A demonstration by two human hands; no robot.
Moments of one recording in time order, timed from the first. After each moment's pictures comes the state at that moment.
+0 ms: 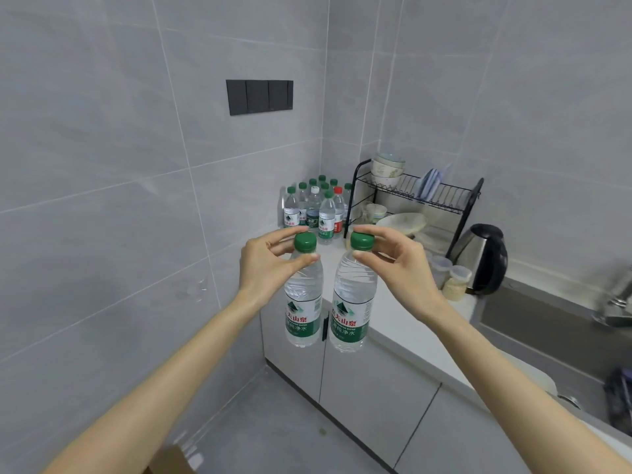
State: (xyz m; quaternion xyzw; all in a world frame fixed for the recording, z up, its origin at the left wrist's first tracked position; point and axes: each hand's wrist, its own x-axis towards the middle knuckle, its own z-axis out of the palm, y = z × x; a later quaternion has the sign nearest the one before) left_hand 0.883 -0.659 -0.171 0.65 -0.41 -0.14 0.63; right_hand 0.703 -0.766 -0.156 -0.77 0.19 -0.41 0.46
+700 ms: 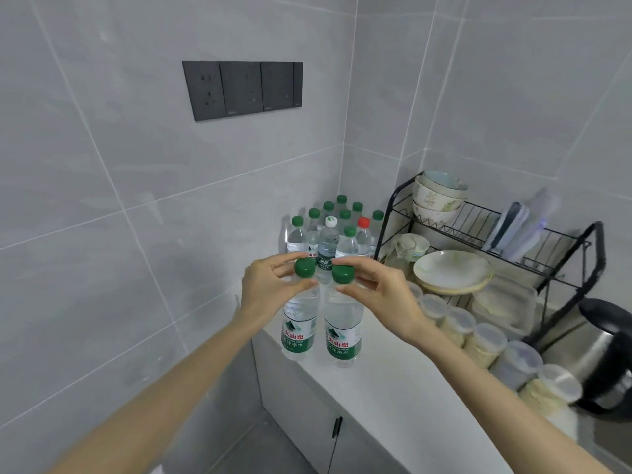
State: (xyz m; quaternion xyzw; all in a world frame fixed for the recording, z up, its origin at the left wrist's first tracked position) left_hand 1.082 -0.915 -0.229 0.71 -0.37 -0.16 0.58; right_hand 0.910 -1.026 -0.210 -0.82 0.15 -0.29 0.46
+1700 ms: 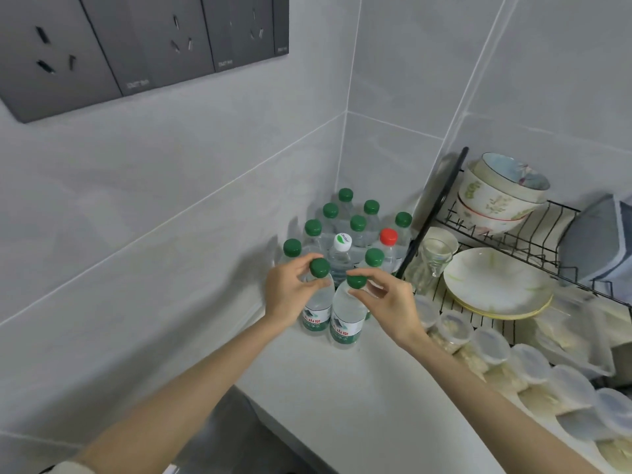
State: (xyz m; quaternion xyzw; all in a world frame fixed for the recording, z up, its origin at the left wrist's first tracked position) left_hand 1.249 -1.121 -0.328 0.68 -0.43 -0.23 0.54; right_hand 1.075 -1.191 -0.324 -0.76 0.34 -0.34 0.43
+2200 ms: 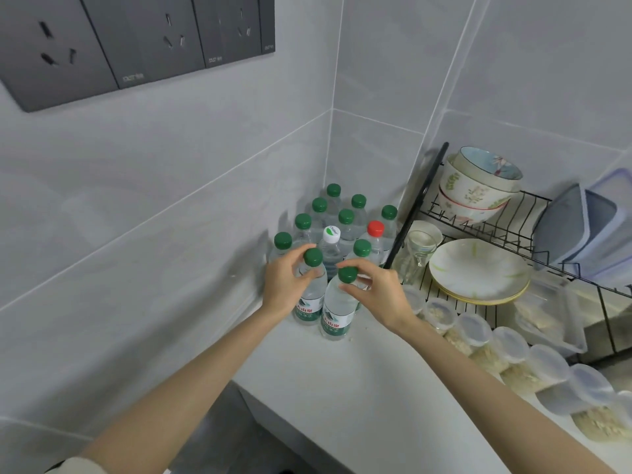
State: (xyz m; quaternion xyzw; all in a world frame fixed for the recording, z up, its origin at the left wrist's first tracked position) left_hand 1.242 -1.123 -0.330 0.69 -0.46 -0.21 0.52; right_hand 1.065 -1.192 -0.322 -0.84 0.32 -0.29 0.34
